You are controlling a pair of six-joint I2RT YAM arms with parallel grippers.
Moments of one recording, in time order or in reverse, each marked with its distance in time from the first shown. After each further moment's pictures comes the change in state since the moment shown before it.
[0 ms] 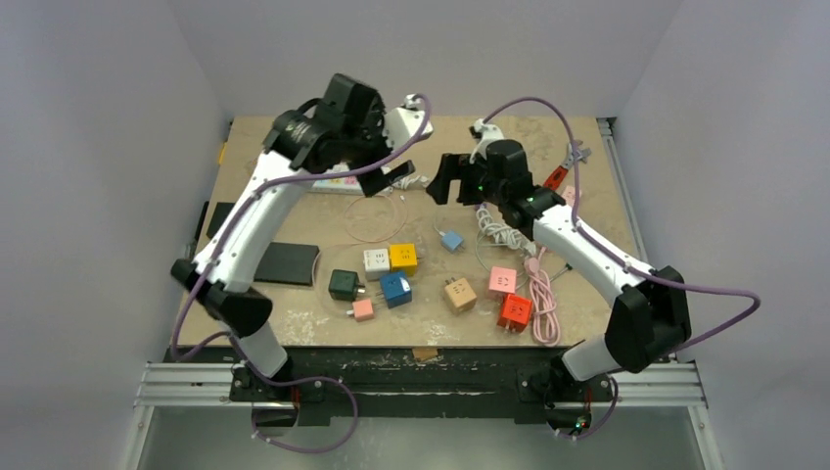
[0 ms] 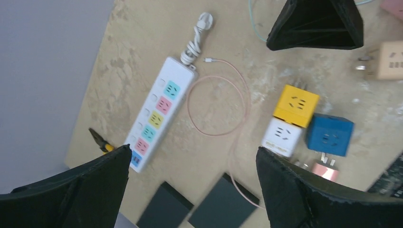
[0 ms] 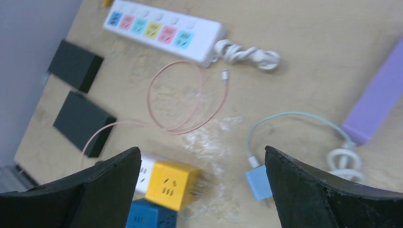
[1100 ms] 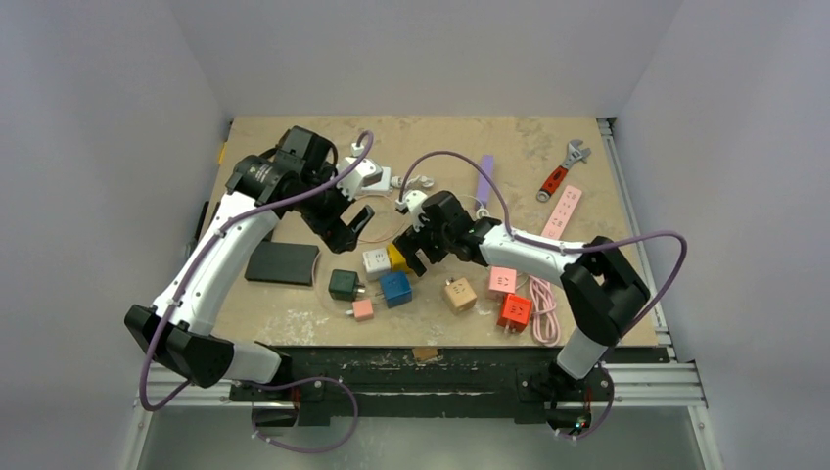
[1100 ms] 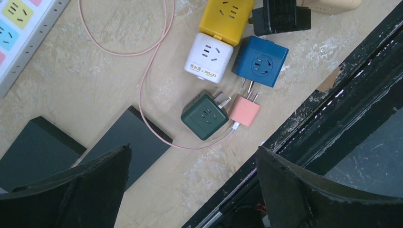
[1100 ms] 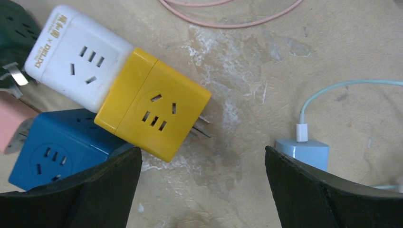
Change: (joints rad) left arm 0.161 -0.379 -0.570 -0.091 0.212 -0.266; right arm 0.314 0.190 -0.118 -0.033 0.046 -0.412
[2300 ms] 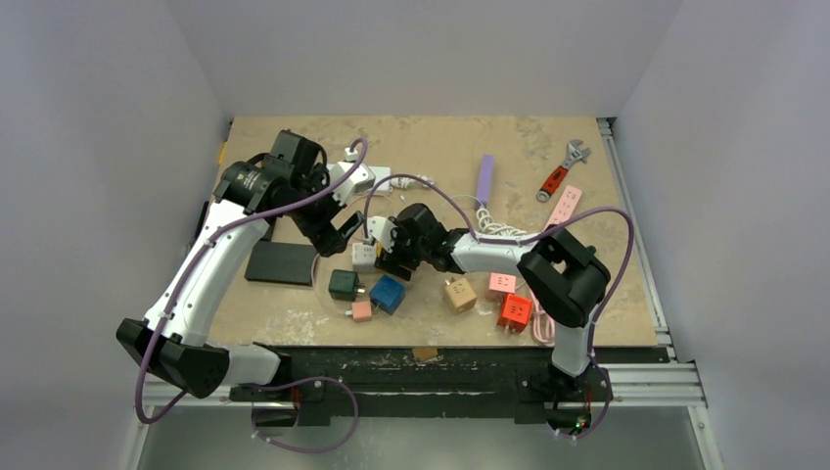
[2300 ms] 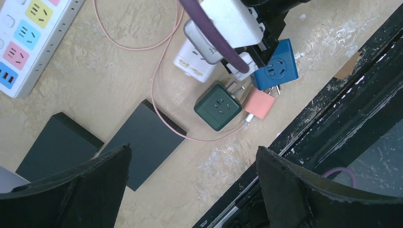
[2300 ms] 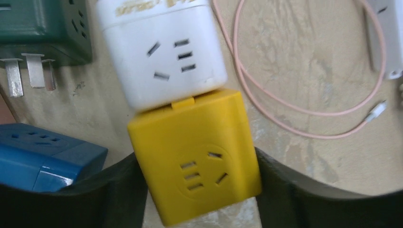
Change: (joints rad) left arm 0.031 -0.060 -0.037 -0.004 -0.010 0.101; right arm 0.101 0.229 0.051 0.233 -0.092 -0.461
